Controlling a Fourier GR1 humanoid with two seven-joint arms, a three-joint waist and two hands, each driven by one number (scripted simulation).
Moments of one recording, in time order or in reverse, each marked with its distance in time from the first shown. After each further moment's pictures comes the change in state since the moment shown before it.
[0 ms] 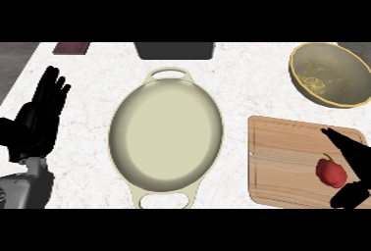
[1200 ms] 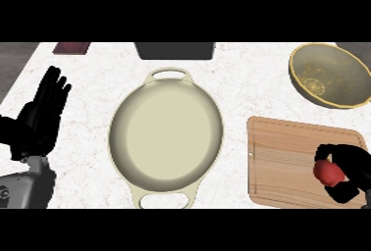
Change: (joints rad) left arm -0.011 -0.036 0.042 0.023 -0.036 -0.052 -0.011; right arm -0.042 0.104 -0.053 0.228 0.292 -0.050 -0.303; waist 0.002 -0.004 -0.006
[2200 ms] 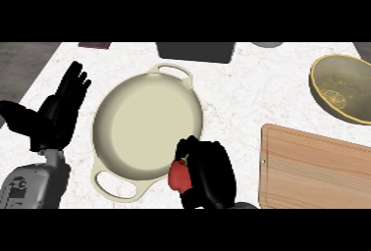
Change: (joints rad) left arm -0.052 -0.027 -0.061 0.025 -0.004 -0.026 0.018; right arm -0.259 0.545 0.656 -0.294 0.128 -0.306 0.660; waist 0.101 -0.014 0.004
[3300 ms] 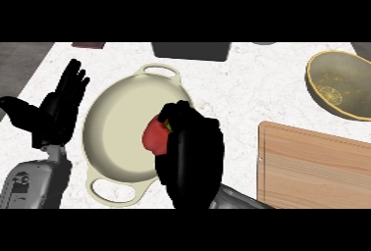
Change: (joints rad) left arm -0.024 -0.004 0.011 0.032 -0.018 0.024 -0.014; right arm -0.387 -0.006 0.082 0.003 0.302 -0.243 0.466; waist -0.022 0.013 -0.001
